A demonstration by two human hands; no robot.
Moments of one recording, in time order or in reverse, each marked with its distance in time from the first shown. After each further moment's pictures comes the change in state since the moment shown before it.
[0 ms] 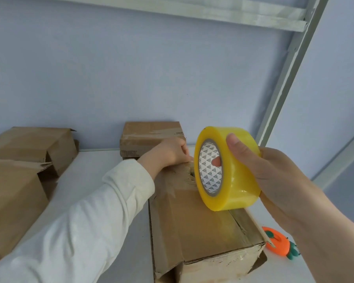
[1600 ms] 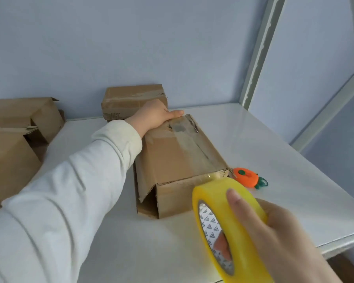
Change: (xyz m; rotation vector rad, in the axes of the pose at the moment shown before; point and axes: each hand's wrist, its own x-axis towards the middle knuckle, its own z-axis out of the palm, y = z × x) left_hand -0.008 0.001 0.022 0.053 0.213 0.050; right_hand -0.128 0.049 -0.008 -0.029 0.074 0.341
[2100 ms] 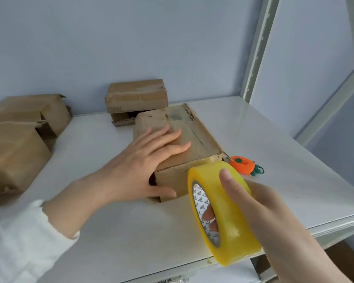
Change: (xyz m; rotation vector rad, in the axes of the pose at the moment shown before) left_hand -0.158 -0.023 0.012 0.278 0.012 0.690; right_hand 0.004 0.023 -0.011 0.121 -0.069 -0.016
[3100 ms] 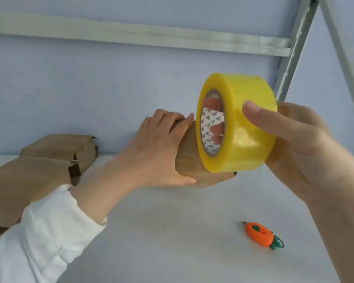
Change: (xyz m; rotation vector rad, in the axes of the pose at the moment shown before) left_hand 0.056 -0.008 -0.094 0.462 0.338 -0.219; right_hand 0.040 -0.141 0.003 0.098 -0.387 -0.781
